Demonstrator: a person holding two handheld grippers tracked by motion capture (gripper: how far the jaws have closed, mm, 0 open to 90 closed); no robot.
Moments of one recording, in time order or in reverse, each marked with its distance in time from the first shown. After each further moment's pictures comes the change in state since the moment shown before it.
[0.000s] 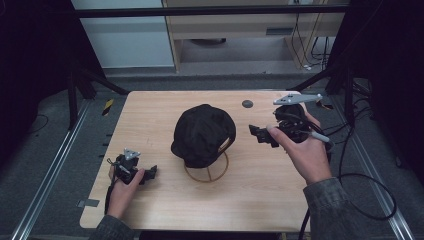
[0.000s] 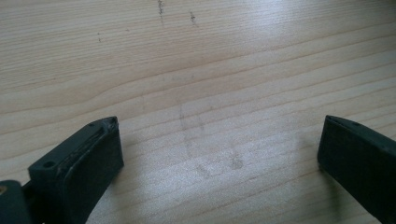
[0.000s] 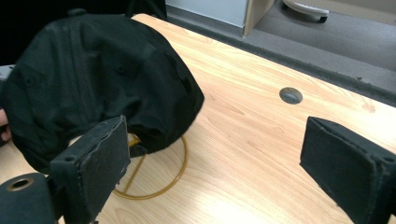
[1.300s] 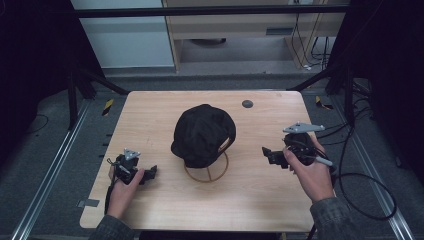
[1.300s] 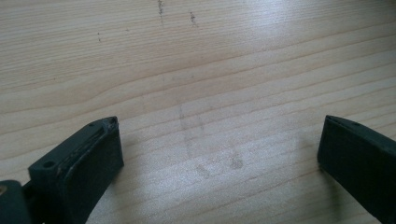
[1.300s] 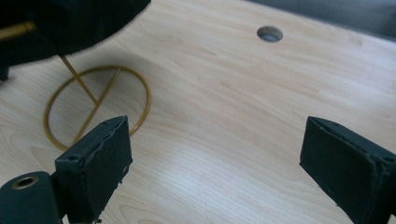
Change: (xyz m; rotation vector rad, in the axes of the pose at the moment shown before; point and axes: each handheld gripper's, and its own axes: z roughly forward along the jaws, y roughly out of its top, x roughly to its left) left arm 0.000 0.000 0.000 0.003 -0.001 0.004; right arm -0.028 -0.086 0.029 0.074 -0.073 0.042
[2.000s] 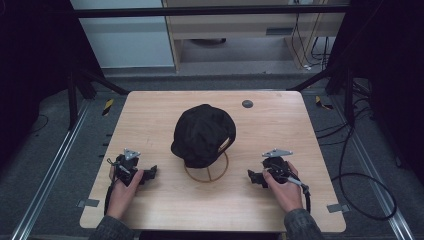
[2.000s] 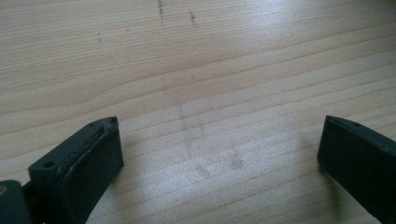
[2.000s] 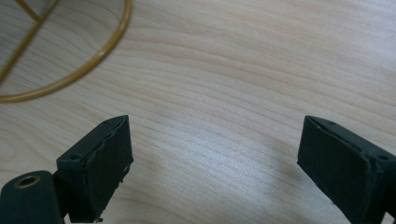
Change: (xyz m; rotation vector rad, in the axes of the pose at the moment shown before) left arm 0.000 0.000 0.000 -0.001 0.000 0.000; right arm 0.018 -0.085 0.099 0.124 0.005 0.068
